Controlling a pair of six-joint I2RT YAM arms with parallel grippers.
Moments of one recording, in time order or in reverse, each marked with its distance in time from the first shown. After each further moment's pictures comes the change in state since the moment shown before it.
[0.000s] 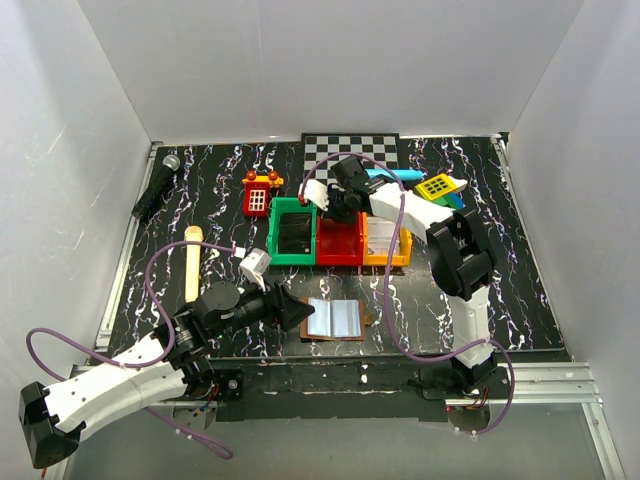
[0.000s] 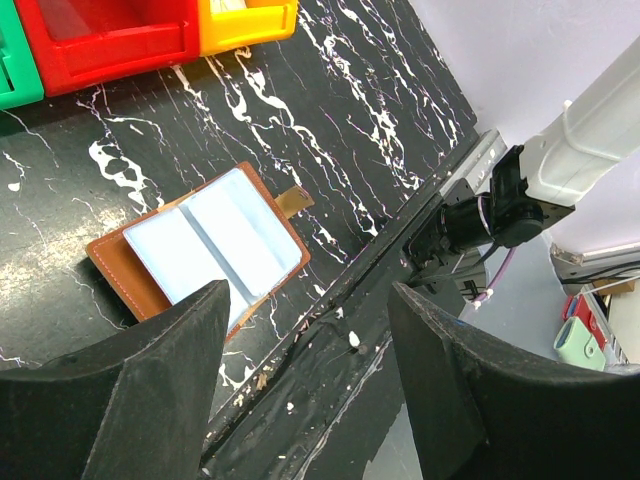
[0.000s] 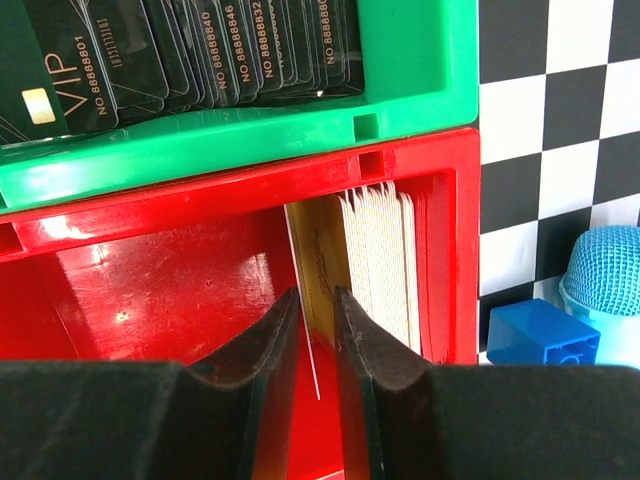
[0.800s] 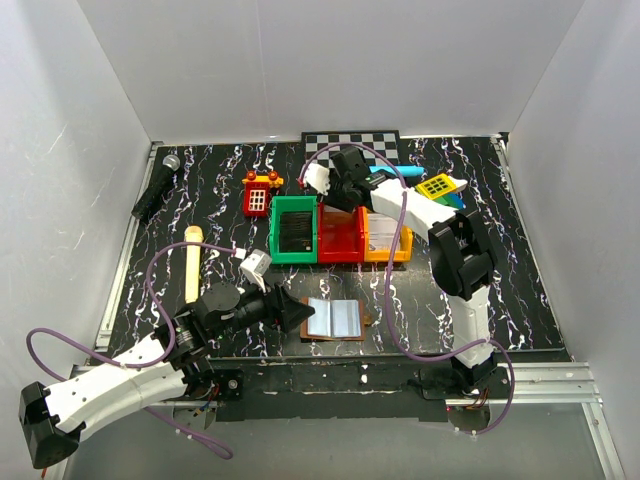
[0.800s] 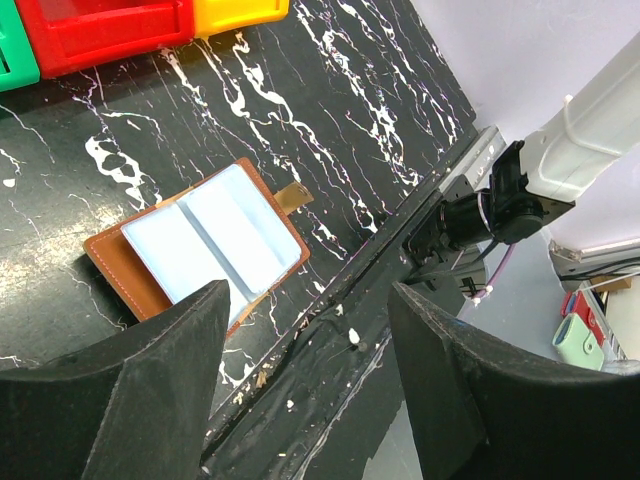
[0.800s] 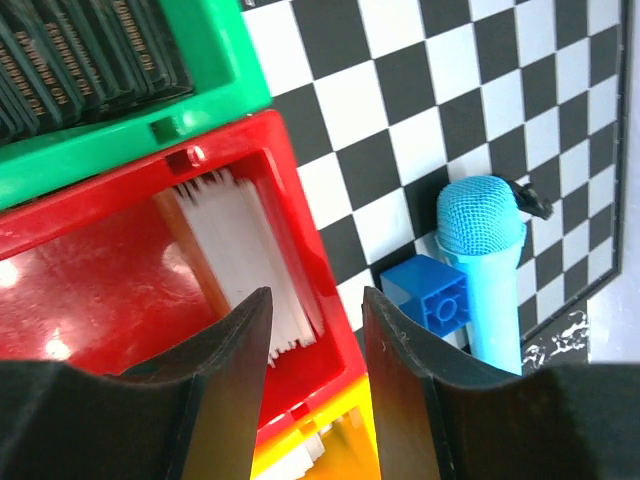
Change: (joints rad) left arm 0.000 -0.004 -0.012 0.008 0.008 -0.003; right arm -0.002 0.000 0.049 0.092 0.189 0.043
